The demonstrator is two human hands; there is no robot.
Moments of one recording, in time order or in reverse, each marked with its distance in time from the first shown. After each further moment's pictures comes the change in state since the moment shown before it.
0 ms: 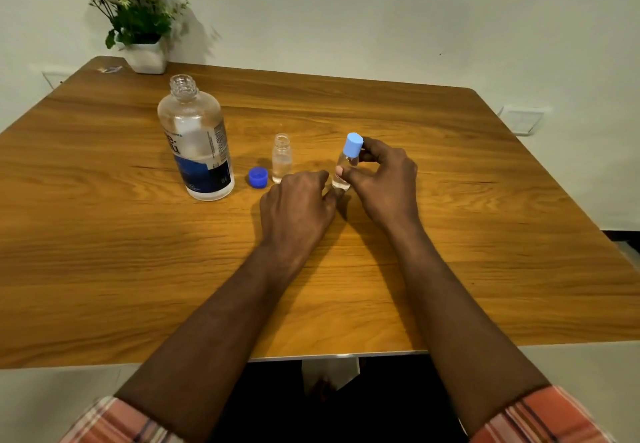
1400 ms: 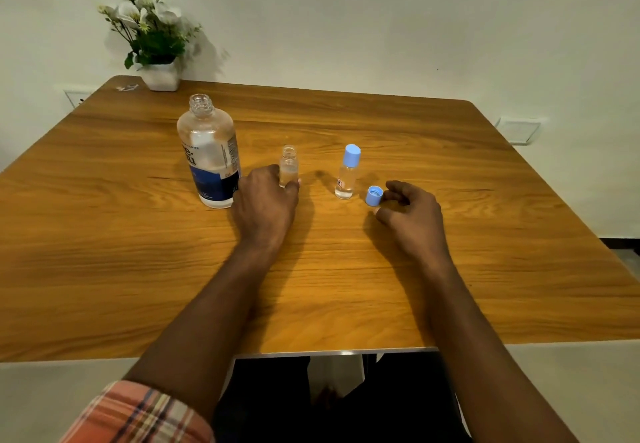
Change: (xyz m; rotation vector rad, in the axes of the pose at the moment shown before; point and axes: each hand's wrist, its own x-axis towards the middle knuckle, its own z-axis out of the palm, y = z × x) left_hand 0.010 -0.024 -0.025 -0.173 0.127 -0.355; right_hand -0.032 0.026 -0.033 0.010 -0.071 0.281
